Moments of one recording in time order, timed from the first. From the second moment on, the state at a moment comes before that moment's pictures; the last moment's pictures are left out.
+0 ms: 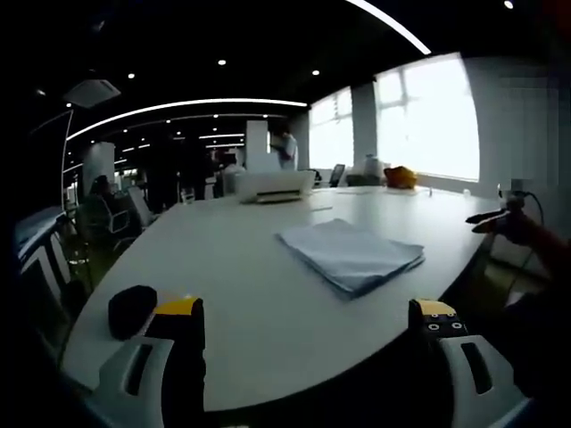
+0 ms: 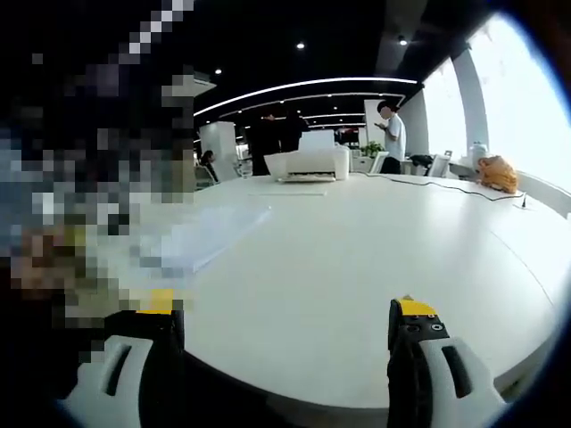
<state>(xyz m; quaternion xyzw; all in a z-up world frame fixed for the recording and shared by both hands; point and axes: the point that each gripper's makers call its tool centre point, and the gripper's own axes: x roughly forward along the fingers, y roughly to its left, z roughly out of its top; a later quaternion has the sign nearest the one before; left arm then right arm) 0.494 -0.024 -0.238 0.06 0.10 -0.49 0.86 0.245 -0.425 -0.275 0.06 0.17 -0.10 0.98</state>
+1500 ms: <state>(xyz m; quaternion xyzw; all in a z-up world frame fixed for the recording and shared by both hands) 0.491 -0.026 -0.235 0.03 0.10 -0.50 0.86 0.244 -0.423 -0.273 0.06 0.17 -0.10 0.98</state>
